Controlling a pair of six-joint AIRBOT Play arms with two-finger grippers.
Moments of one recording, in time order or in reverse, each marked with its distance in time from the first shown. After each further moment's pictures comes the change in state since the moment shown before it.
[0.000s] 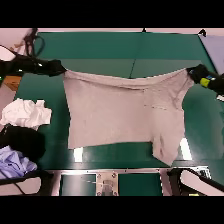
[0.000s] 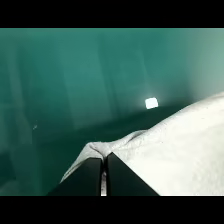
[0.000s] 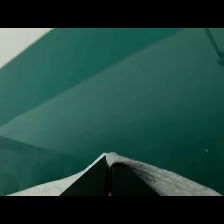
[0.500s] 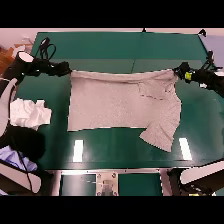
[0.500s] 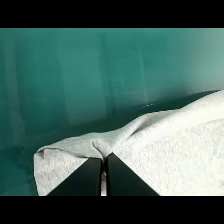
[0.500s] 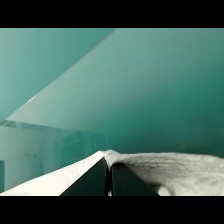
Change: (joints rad) left arm 0.000 -0.272 0.184 -0.033 0.080 0.019; right arm 0.013 -0.510 0.436 -0.007 0.087 0.087
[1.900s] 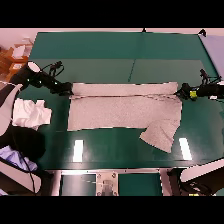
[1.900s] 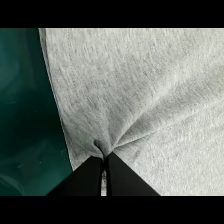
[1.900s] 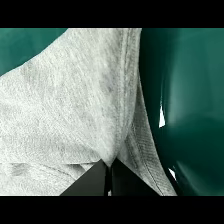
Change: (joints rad) left arm -0.006 -0.017 -0.116 0.179 -0.272 -0.034; right arm -0.117 -0.040 -0.032 -0.460 0.314 0.133
